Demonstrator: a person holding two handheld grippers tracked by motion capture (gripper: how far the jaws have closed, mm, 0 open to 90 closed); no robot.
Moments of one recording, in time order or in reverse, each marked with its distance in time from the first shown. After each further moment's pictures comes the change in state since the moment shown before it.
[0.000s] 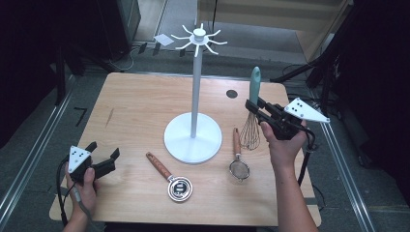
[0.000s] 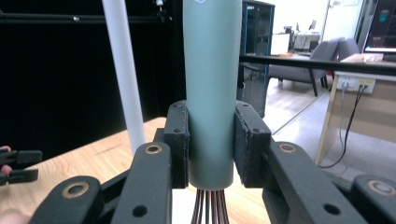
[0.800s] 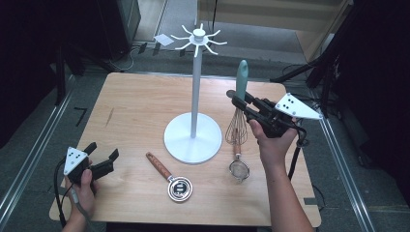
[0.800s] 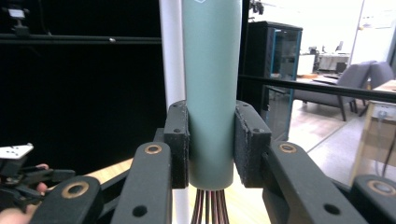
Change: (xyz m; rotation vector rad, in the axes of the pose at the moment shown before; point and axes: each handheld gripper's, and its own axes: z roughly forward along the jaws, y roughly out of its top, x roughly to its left) left arm 0.003 -0.001 -0.004 -0.020 -0.036 -0.020; right arm 0.031 0.022 0.016 -0.074 0.103 -0.024
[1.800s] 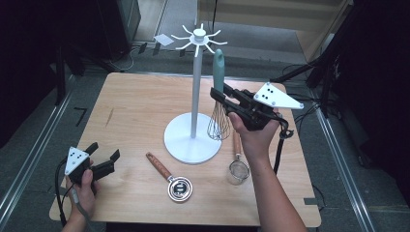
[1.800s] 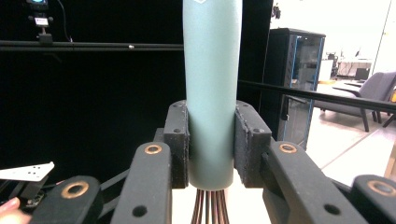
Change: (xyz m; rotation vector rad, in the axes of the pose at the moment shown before) left arm -0.001 0.000 0.001 0.003 -0.019 0.006; right arm 0.032 0.023 0.039 -0.012 0.064 -0.005
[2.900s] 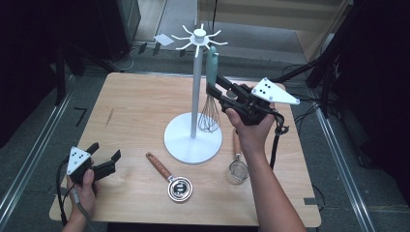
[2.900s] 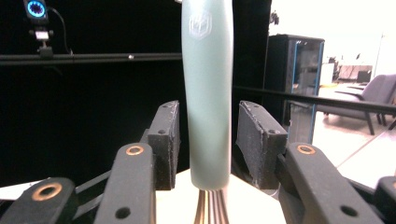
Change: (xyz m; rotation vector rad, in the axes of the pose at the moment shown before) left arm -0.002 0.000 0.001 0.015 0.001 0.019; right arm -0.006 0.000 0.012 -0.038 0.004 0.029
